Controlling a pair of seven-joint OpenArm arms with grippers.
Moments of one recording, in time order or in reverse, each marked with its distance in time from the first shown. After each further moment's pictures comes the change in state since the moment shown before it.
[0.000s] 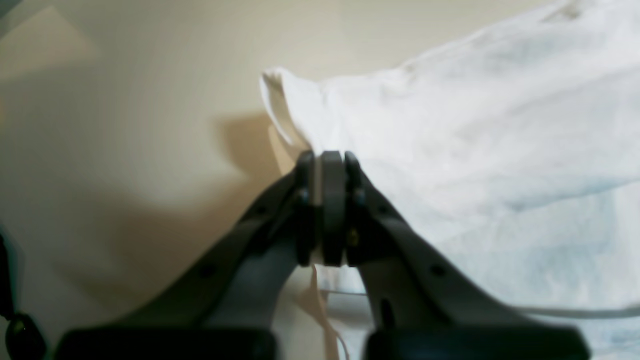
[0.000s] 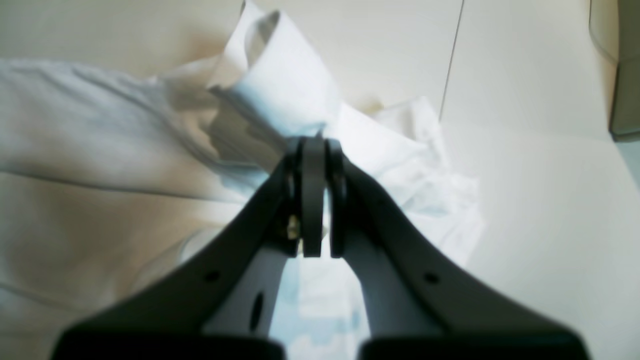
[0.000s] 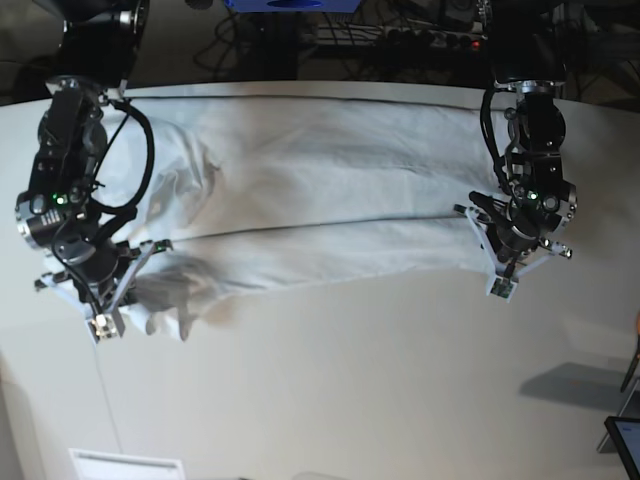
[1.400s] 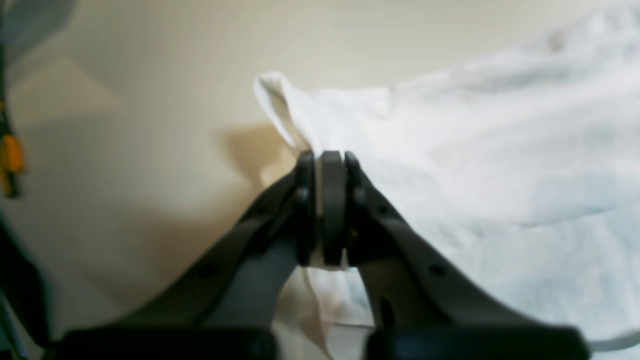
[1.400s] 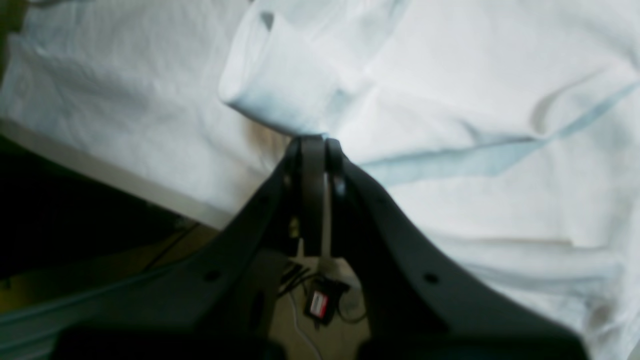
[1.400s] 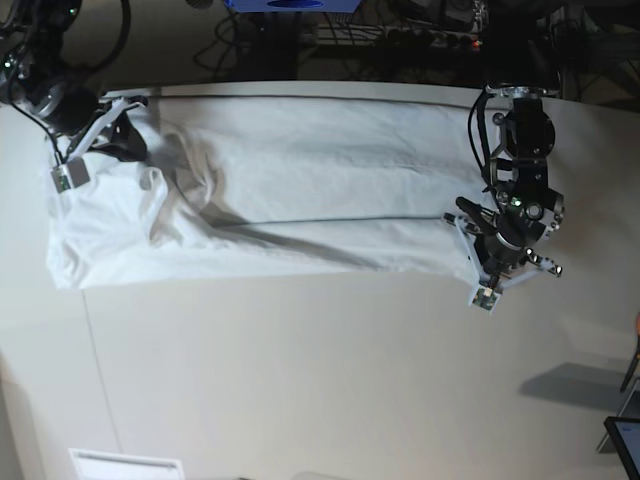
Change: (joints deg) left arm -1.9 0.7 4.2 1.5 4.6 -0.2 -2.6; right arm -29.2 3.2 17.4 1.9 41.4 7.5 -1.4
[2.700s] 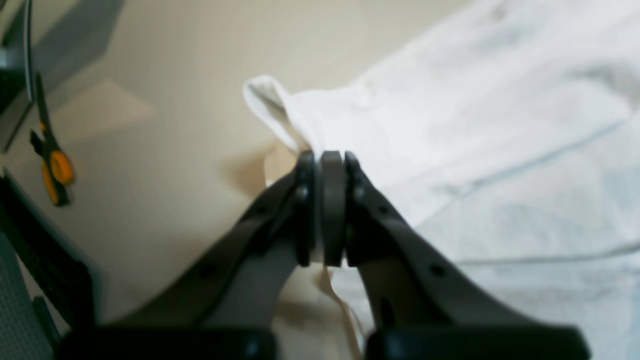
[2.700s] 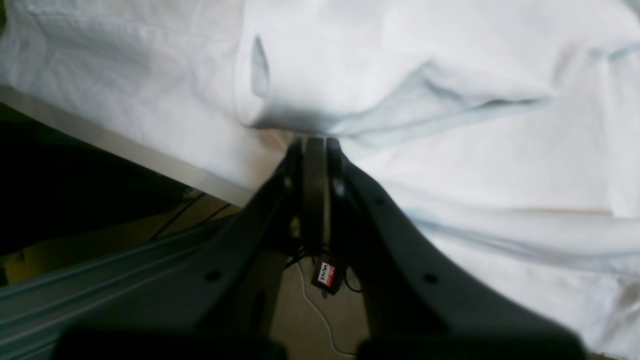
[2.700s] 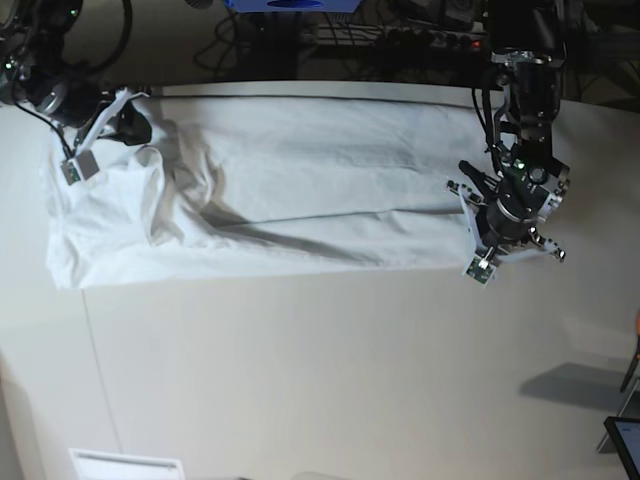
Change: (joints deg) left arm 7.5 -2.4 0.4 10.1 0.1 -4.0 3.5; right arm 0.2 -0.2 0.0 -1.1 1.0 0.0 -5.1
